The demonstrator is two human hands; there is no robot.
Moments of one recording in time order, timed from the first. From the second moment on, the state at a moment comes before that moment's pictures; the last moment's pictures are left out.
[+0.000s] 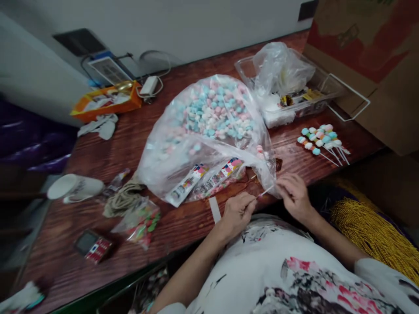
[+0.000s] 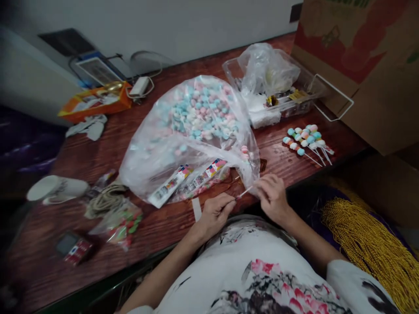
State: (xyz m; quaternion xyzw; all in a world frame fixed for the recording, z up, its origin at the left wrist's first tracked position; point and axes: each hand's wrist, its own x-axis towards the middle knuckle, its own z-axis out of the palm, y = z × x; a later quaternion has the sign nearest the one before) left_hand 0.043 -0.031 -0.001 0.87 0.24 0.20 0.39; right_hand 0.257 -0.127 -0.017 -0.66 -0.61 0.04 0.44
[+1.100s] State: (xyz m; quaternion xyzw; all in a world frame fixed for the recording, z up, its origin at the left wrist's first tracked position) left_hand 0.017 -0.028 -0.013 0.40 0.47 0.34 0.71; right_hand 0.242 -0.030 -0.024 -0.58 -0.81 -0.01 0.08
